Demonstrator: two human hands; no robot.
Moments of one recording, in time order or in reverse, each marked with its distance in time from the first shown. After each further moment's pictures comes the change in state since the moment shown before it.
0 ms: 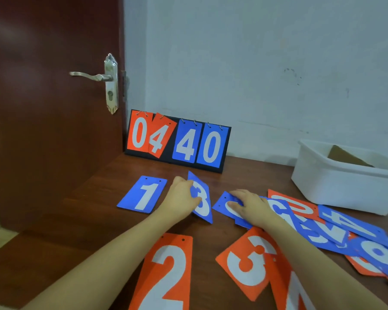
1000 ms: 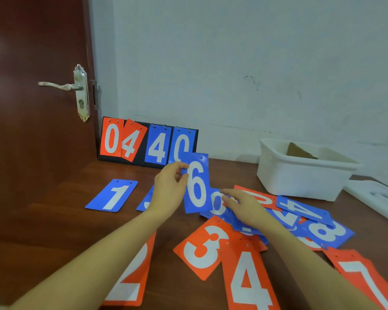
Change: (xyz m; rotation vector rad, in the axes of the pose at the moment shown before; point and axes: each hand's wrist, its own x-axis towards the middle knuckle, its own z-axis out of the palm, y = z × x) left_hand -0.022 0.066 0.019 -0.495 0.395 0.246; right_hand -0.064 0.043 -0.035 0.400 0.180 -0.073
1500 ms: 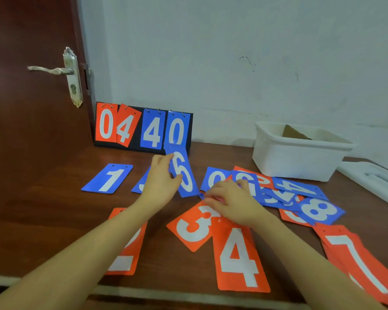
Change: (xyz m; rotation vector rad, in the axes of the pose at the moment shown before) left_hand -0.023 -0.002 -0.002 0.257 -0.129 -0.071; right_hand -0.041 -0.024 0.001 -0.425 -0.116 -0.231
